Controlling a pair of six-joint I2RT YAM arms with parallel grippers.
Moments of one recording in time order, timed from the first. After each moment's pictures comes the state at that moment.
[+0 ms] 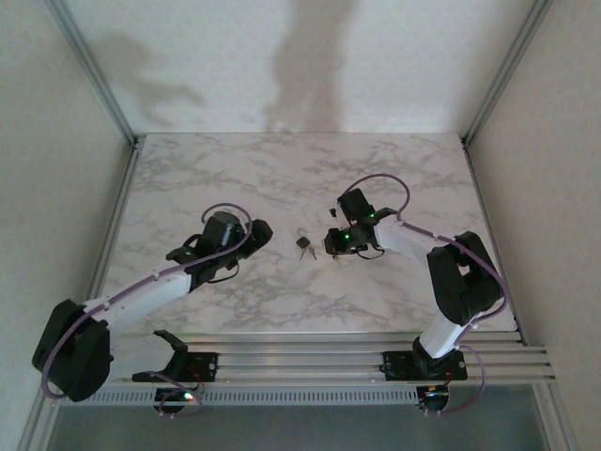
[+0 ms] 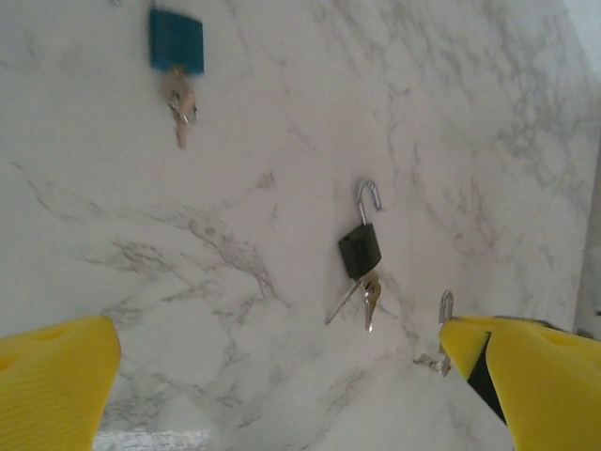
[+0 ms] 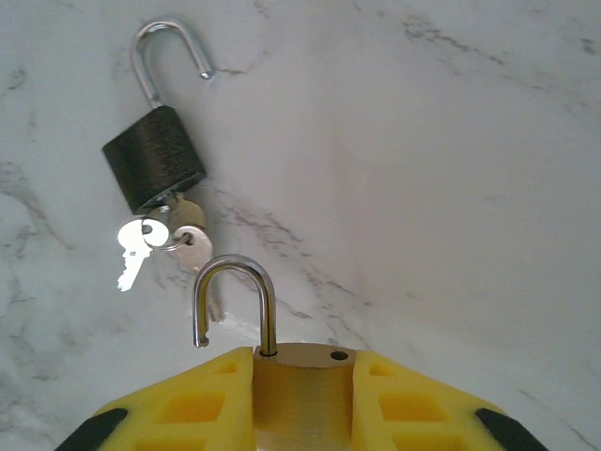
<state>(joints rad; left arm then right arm) -0.54 1.21 0.67 -0.21 -0.01 -1.09 0.55 1.68 1.02 -0.48 -0.23 0.32</state>
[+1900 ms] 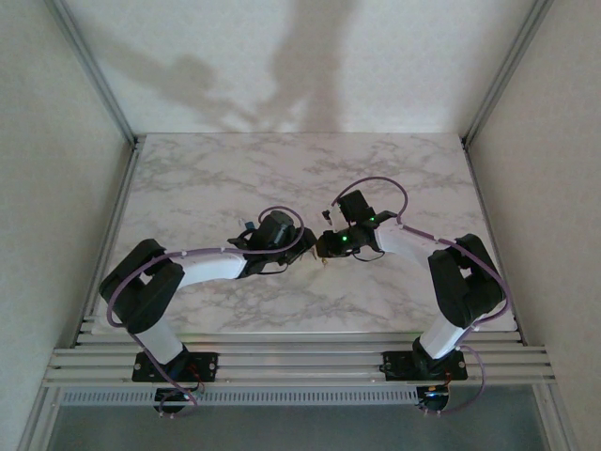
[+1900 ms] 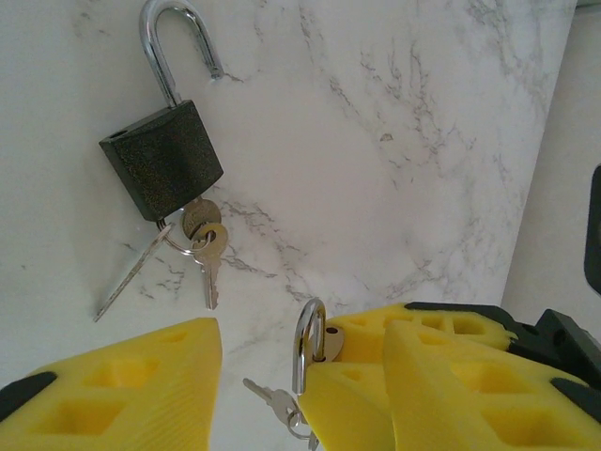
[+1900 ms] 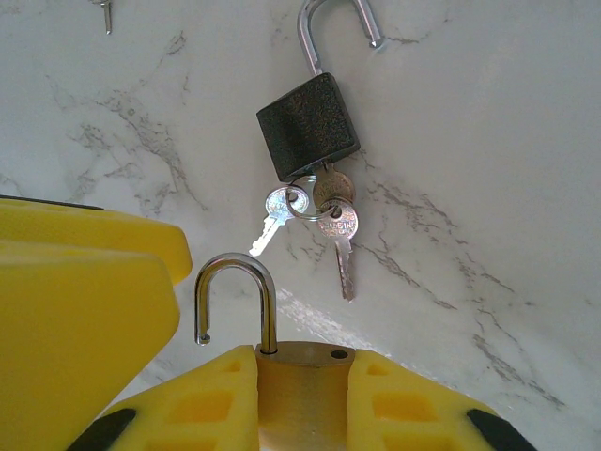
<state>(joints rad) -0.74 1.67 0.86 0.12 0.09 -1.28 0.56 1.66 0.99 -0.42 -0.43 0.32</state>
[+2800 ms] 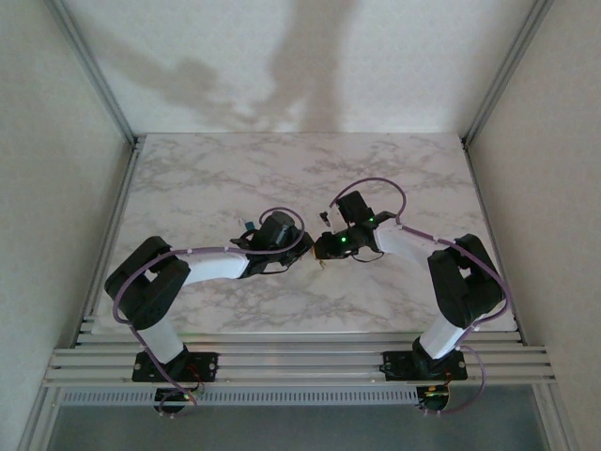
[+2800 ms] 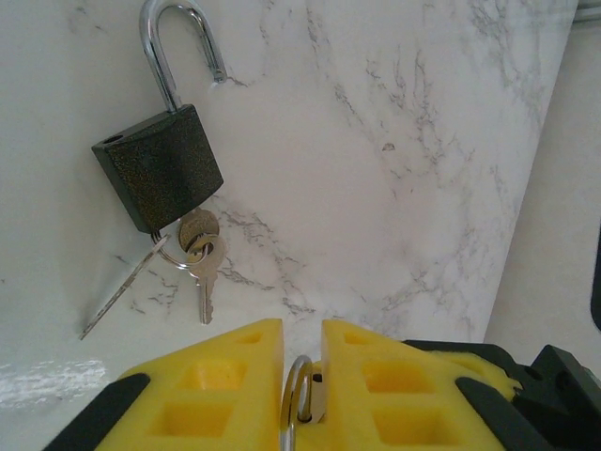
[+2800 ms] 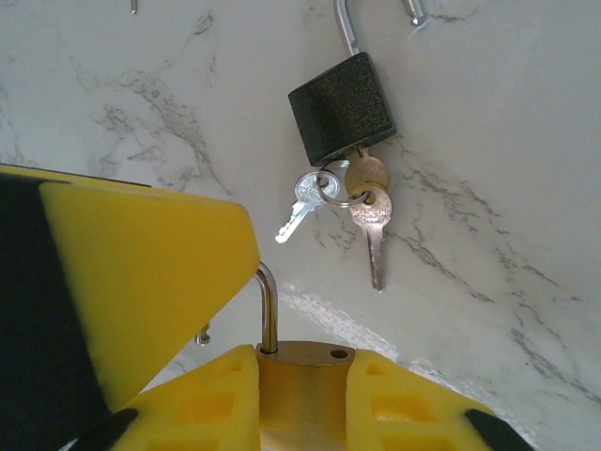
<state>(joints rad) -0.74 1.71 0.86 0.17 0.09 -1.32 0.57 1.66 0.99 -0.42 -0.47 0.31</state>
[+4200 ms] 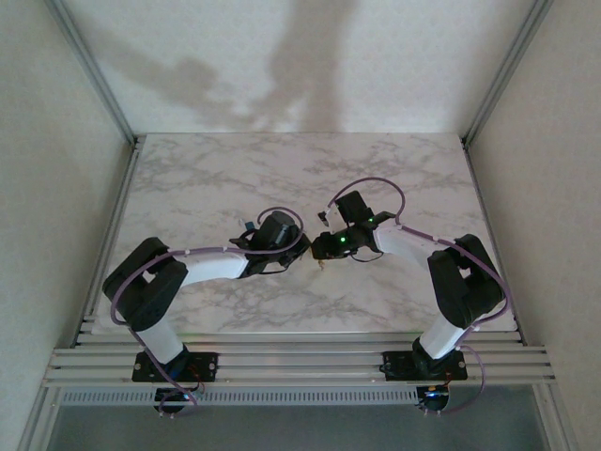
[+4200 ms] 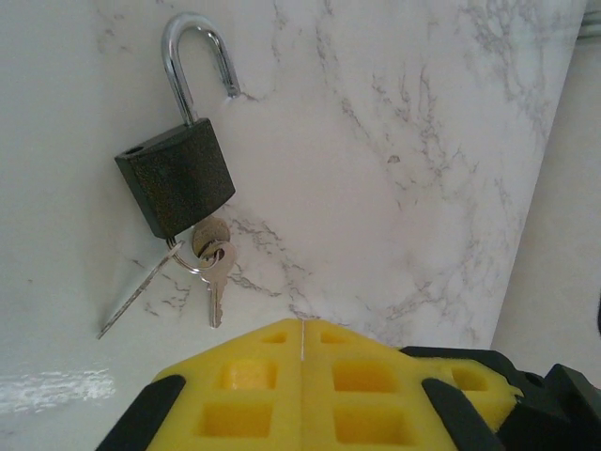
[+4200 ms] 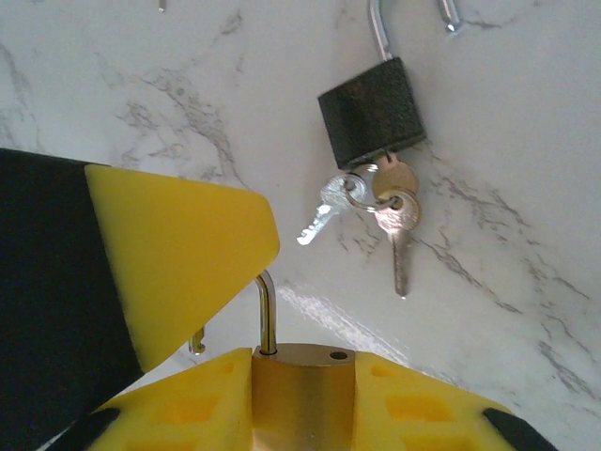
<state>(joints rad) -0.74 1.68 0.86 0.13 0.05 -1.32 0.58 1.66 0.99 -0.40 -0.50 0.30</state>
